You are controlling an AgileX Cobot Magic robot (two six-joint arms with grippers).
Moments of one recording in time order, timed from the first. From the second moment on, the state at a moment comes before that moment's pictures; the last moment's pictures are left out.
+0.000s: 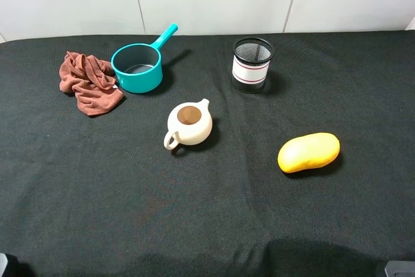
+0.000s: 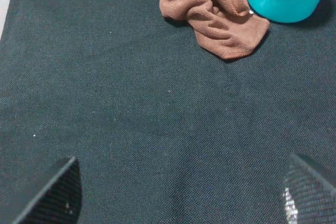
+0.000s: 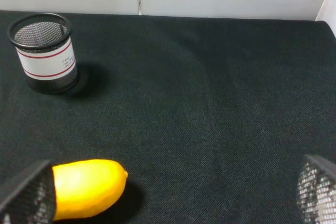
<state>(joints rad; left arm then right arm) -0.03 0.00 -0.48 0.08 1.07 -0.07 0.08 -0.01 -0.50 -0.01 1.03 -0.06</state>
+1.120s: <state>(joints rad) -0.03 0.00 -0.48 0.08 1.07 -0.07 0.08 0.41 -0.60 0.03 1.00 -0.02</state>
